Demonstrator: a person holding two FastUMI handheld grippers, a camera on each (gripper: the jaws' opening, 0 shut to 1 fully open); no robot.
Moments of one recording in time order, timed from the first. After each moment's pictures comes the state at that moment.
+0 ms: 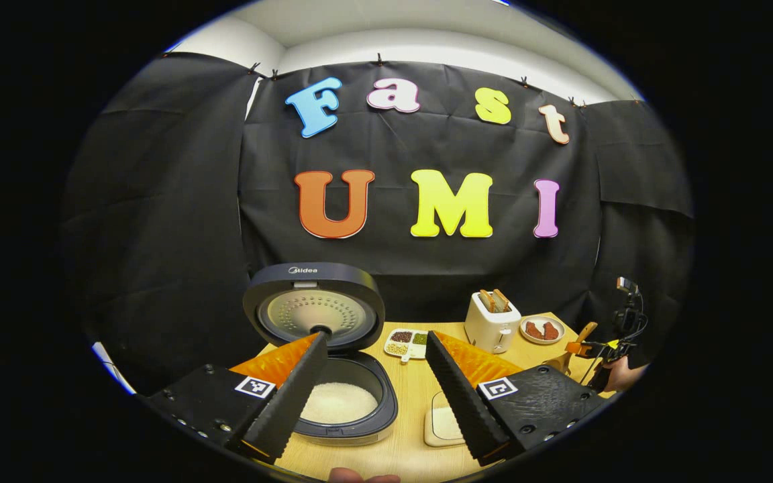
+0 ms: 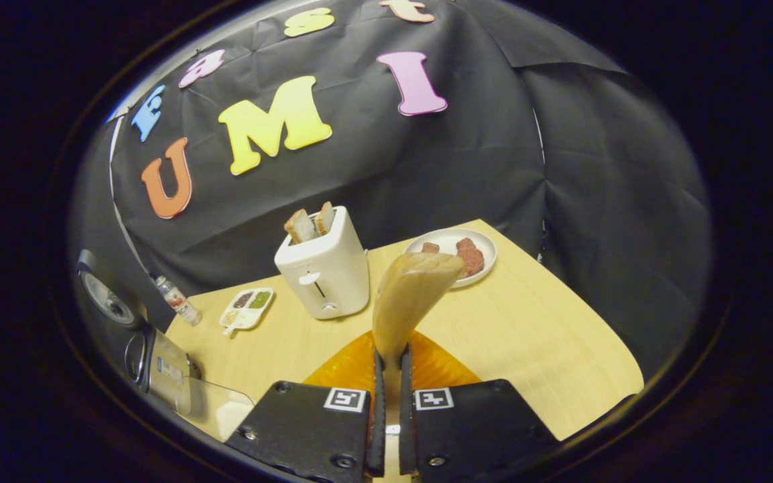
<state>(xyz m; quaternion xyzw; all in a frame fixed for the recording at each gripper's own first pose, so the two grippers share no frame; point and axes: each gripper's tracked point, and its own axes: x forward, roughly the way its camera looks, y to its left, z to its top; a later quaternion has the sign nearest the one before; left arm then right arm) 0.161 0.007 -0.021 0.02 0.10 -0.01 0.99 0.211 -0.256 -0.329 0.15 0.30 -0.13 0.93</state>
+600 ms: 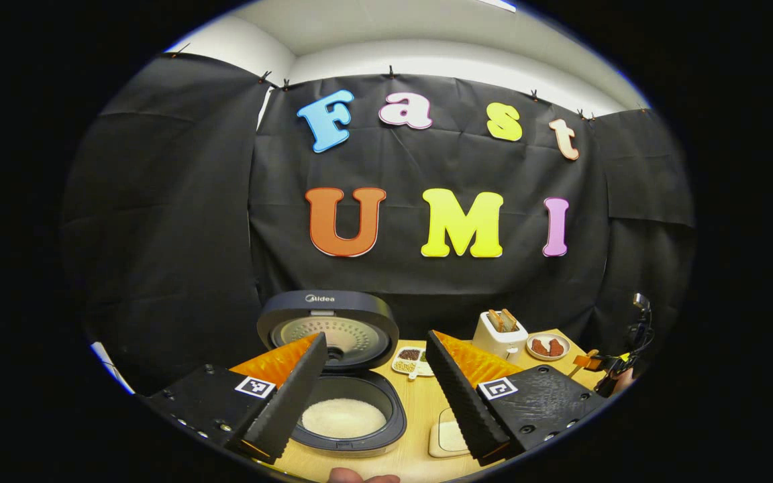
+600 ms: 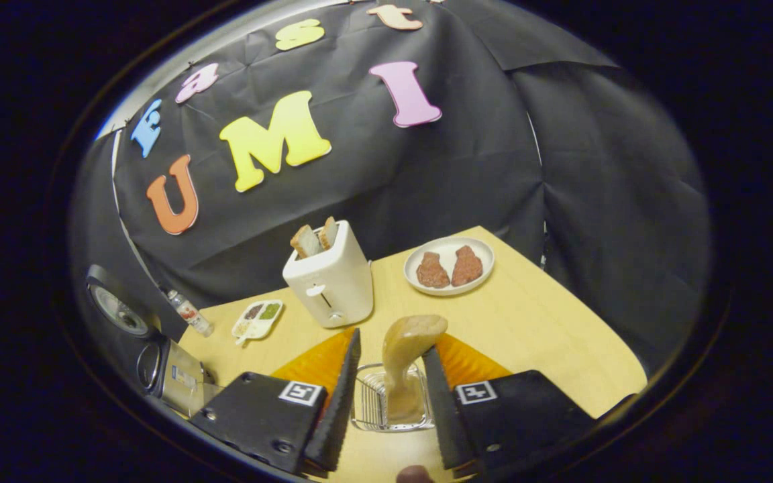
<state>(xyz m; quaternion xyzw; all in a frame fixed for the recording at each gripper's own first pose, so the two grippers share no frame) 0.173 0.029 0.018 0.01 0.06 0.01 1.00 0.199 -0.263 -0.278 0.16 0.25 -0.13 0.95</state>
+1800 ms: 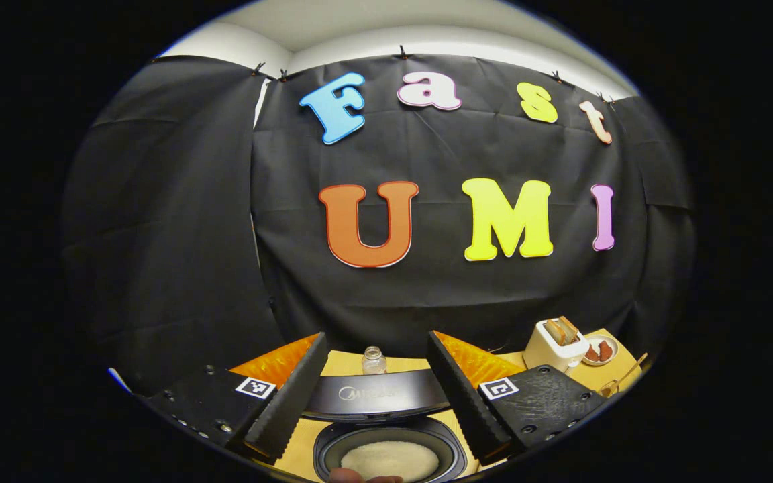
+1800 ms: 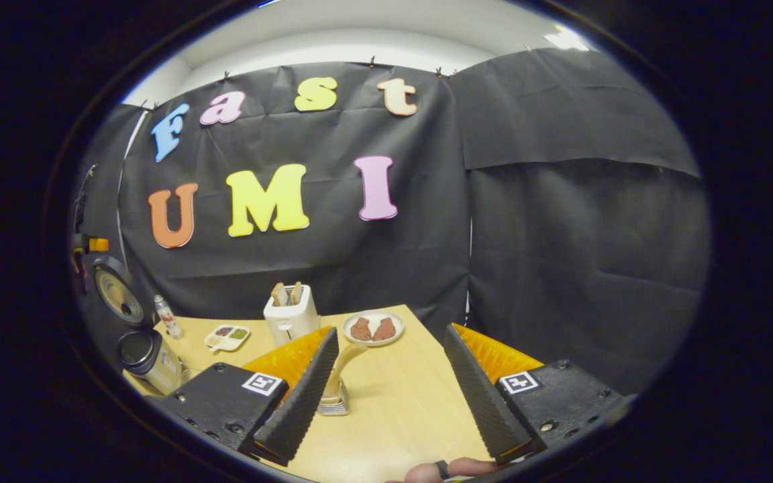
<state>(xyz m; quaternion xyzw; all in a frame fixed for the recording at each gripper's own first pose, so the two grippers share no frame) 0.319 0.097 0.005 0.05 0.10 0.05 0.99 0.035 -0.296 -0.124 0.04 0.14 -0.22 0.97</state>
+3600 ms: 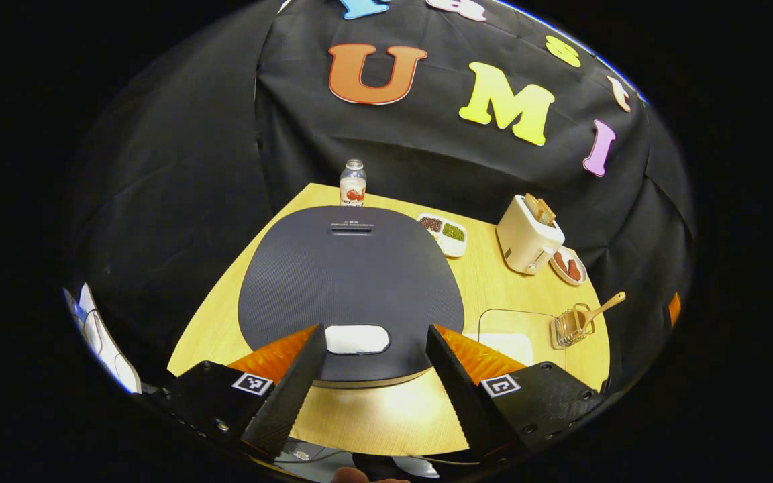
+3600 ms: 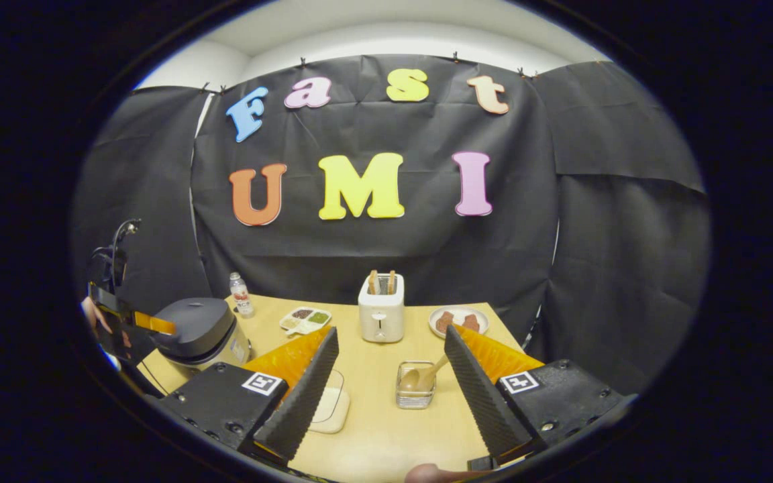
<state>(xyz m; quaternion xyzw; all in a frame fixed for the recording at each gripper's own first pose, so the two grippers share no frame) 0.157 0.060 -0.191 -0.08 0.37 0.02 0.92 0.066 -0.154 -0.129 0.02 0.18 -0.06 0.98</state>
